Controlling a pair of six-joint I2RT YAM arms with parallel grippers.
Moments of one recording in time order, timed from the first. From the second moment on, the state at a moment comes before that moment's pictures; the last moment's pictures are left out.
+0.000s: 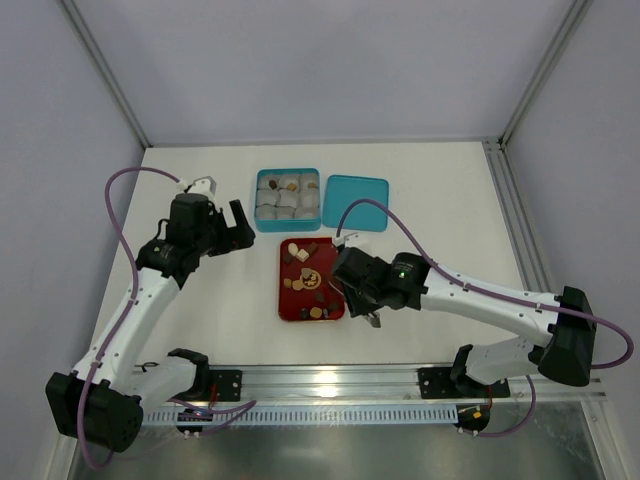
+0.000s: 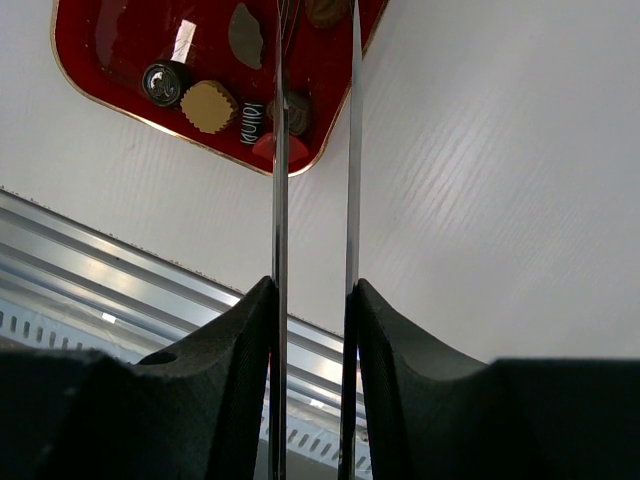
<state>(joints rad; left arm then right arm) -0.26 1.04 0.96 -0.60 -0.01 -0.42 1.10 1.32 1.10 -0.89 0.26 0.64</state>
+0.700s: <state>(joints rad) -0.26 1.04 0.96 -0.60 -0.01 -0.42 1.10 1.31 1.13 -0.93 0.28 0.66</state>
